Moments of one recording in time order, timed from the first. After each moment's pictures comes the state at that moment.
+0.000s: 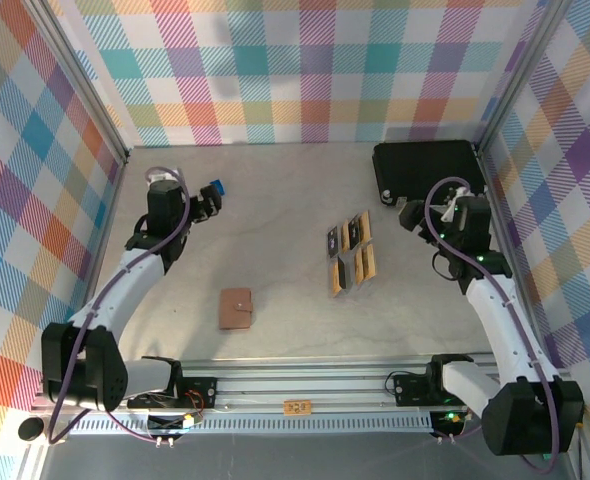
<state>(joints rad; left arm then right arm) -0.16 1.25 0.91 -0.14 -0.13 -0.38 0.06 1.01 0.83 -0.40 -0.15 0.49</state>
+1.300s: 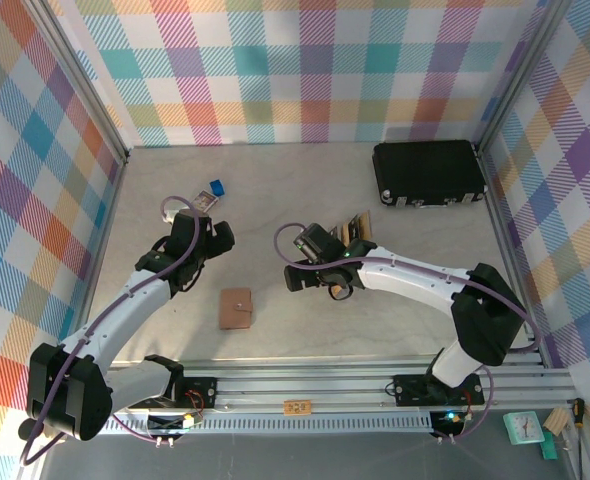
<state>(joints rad) -0.34 1.13 0.80 -0.43 -0.29 -0.61 0.90 1.59 1.11 -0.58 0.11 0.55</state>
